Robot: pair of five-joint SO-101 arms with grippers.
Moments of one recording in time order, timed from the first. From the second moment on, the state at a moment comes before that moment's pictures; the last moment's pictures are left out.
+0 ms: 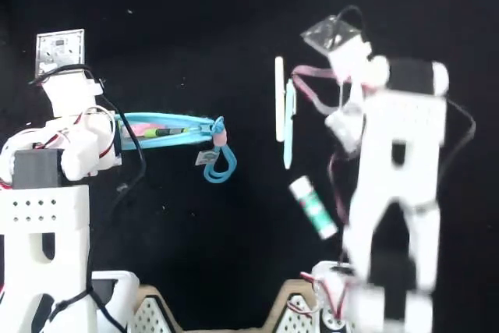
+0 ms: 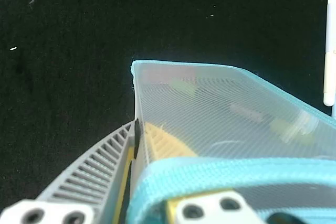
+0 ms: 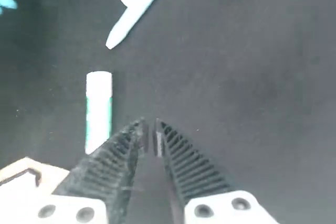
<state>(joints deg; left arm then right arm) -7.5 -37.6 27.5 76.4 2.6 4.7 -20.0 3.5 96.5 39.2</state>
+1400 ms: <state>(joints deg) -7.5 -37.6 27.5 76.3 2.6 -18.0 -24.9 52.2 69.0 29.5</state>
